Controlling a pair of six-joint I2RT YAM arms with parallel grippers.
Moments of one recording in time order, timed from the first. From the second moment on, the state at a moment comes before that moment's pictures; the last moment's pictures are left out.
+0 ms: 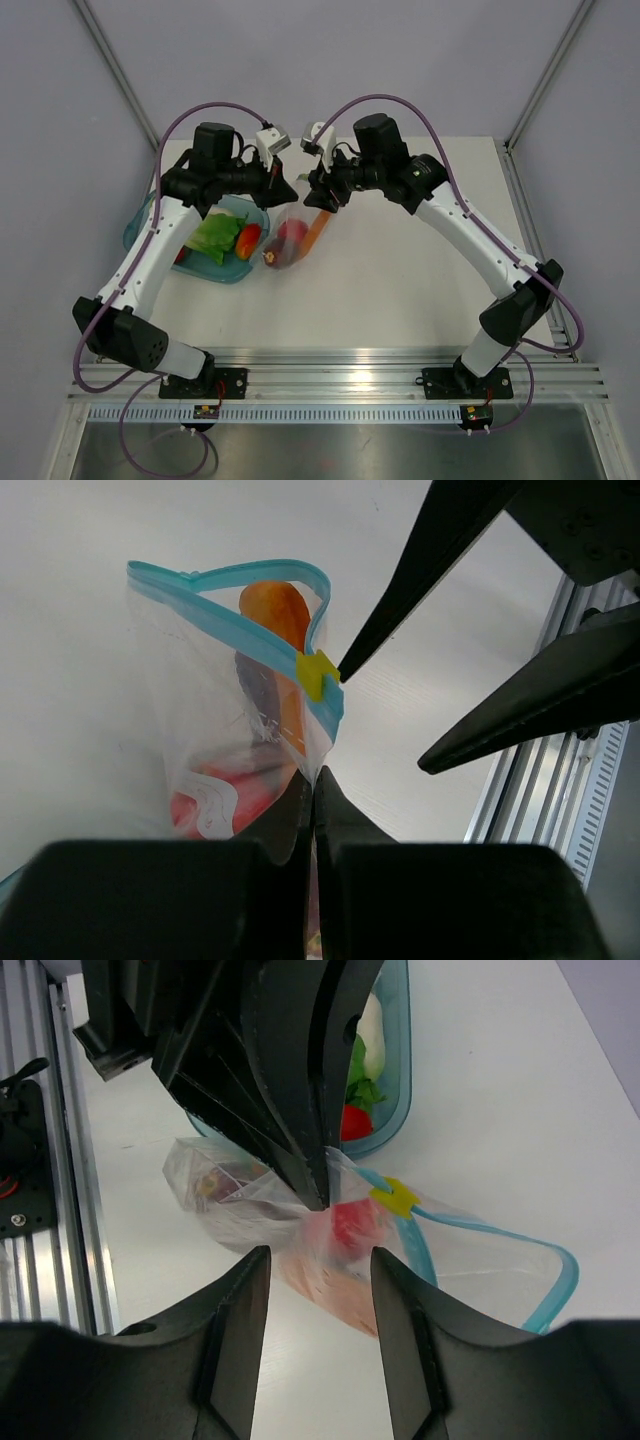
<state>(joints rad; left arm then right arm) -0.33 1.44 1.55 -0.72 0.77 0.22 0.69 1.67 1.84 -0.66 -0.51 -0.32</state>
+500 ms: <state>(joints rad) -0.33 1.40 1.51 -0.76 0.84 0.29 0.65 1.58 1.83 -0.66 -0.67 -0.50</state>
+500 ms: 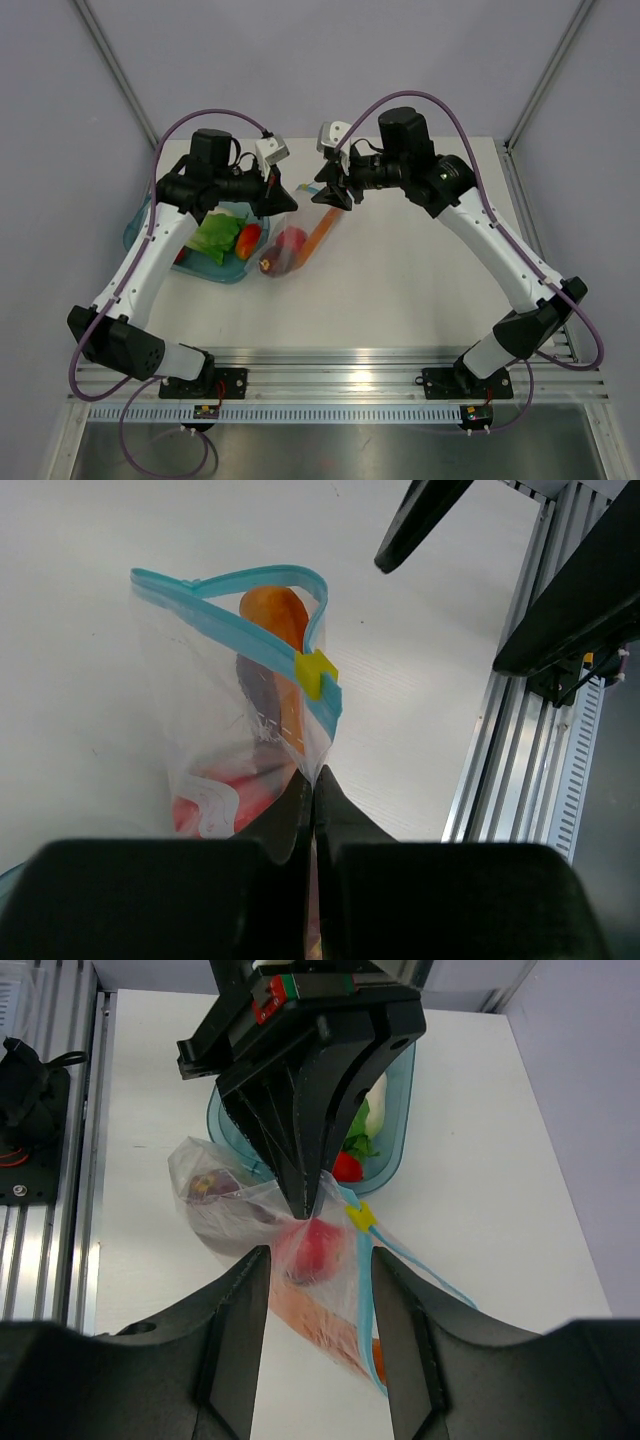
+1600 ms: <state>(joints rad) -0.33 1.39 1.51 -0.87 0.98 0.43 0.64 1.67 1.89 -0.74 -0.81 -0.55</state>
